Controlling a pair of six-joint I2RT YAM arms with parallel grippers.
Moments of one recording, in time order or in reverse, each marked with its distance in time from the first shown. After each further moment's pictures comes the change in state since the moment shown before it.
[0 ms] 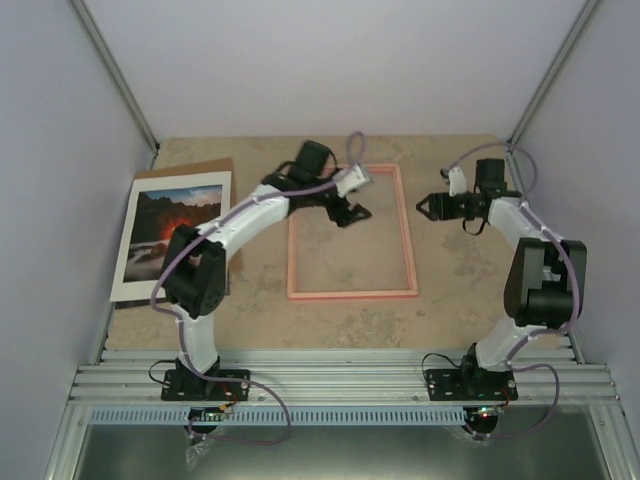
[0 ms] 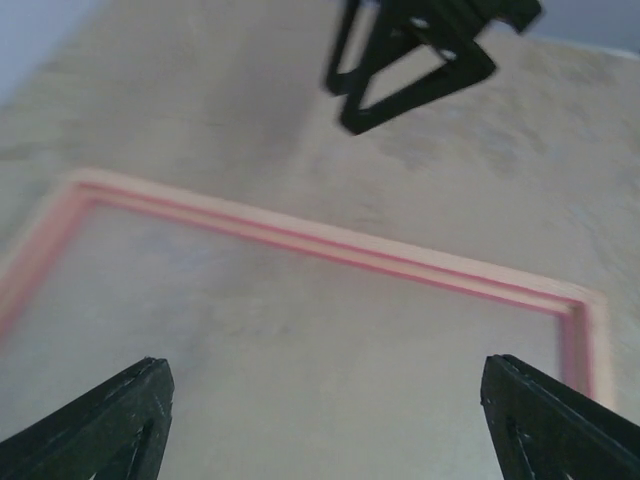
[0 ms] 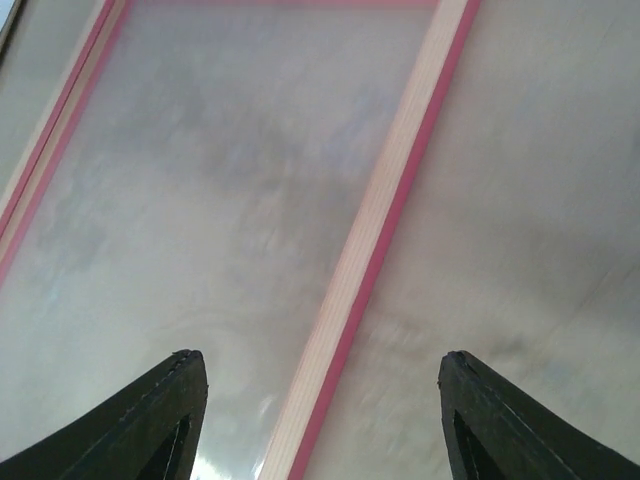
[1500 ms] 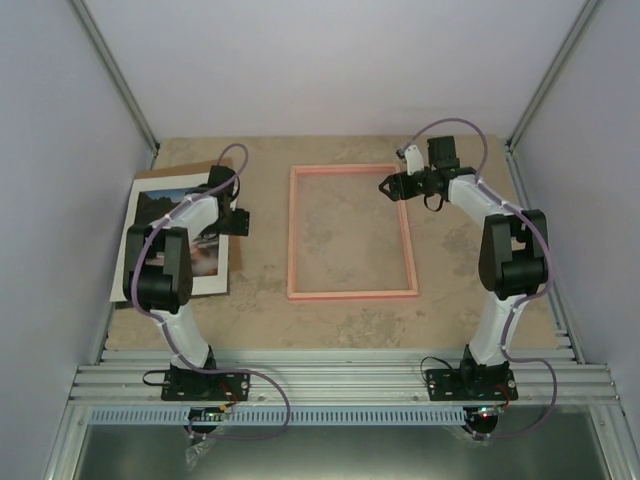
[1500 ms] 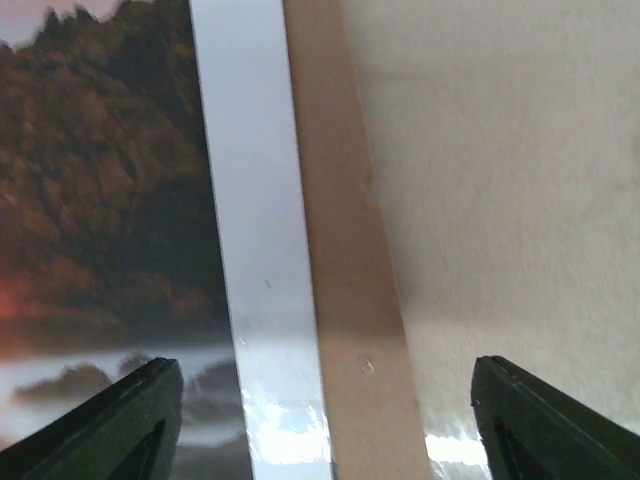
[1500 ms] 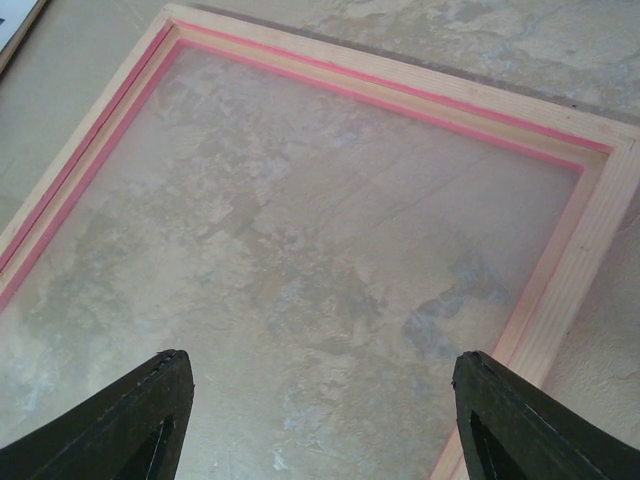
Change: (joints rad) left arm 0.524 -0.130 -0.383 -0.206 -0.727 -0.493; right arm 0.230 0.268 0.336 0.095 0.139 0.040
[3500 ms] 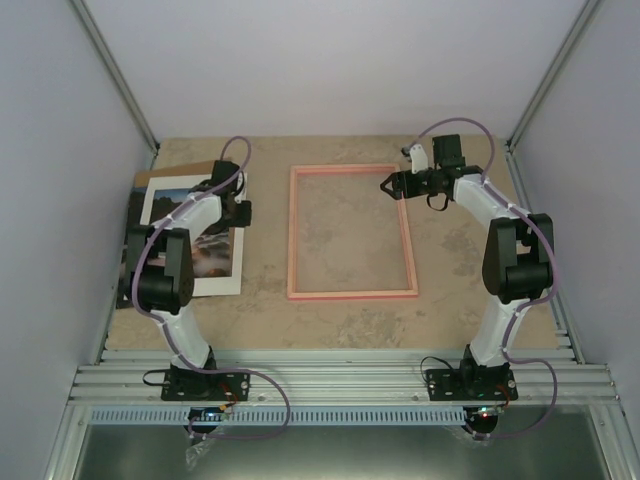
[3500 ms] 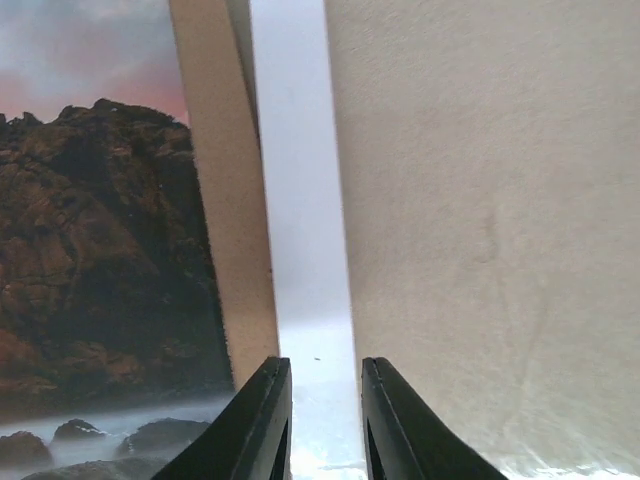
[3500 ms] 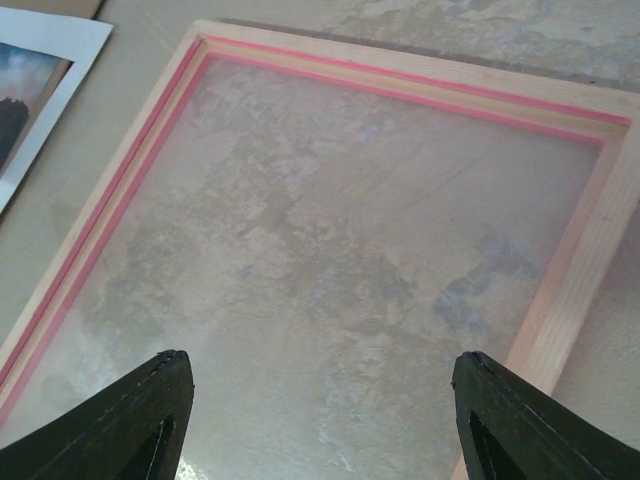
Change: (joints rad) left arm -0.019 0.028 0.043 0.080 0.066 -0.051; right arm -0.019 -0.041 -0.006 -0.051 -0.049 0.069
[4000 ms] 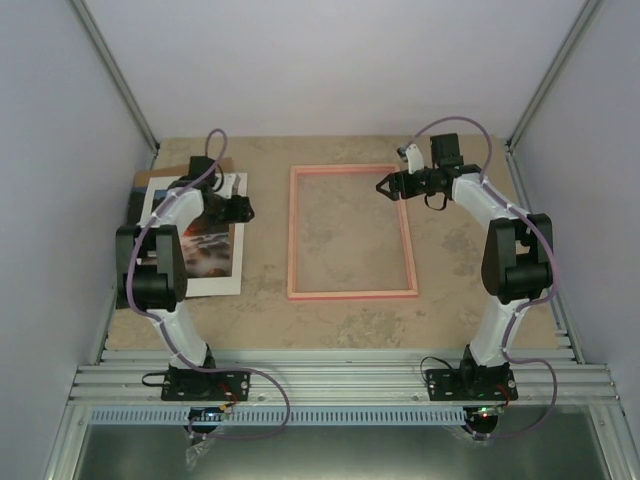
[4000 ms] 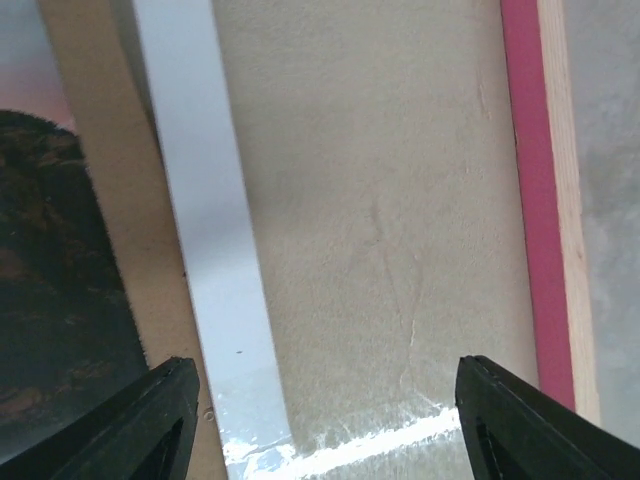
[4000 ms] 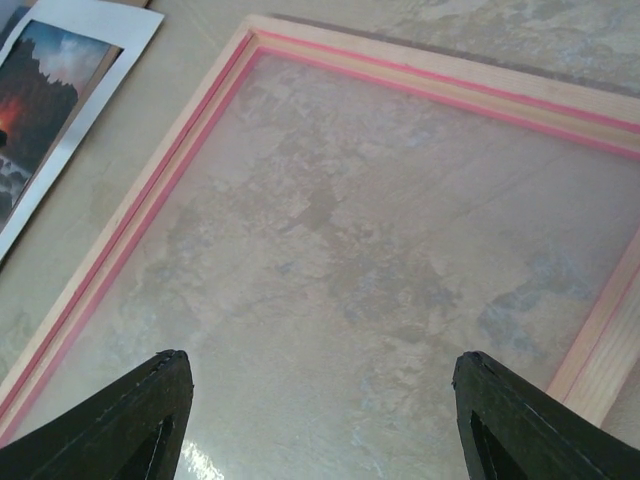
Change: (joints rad) left arm 0.100 -0.005 0.051 -0.064 0.362 0.059; right arm 0.013 0.000 0.013 -0.013 -0.071 -0.032
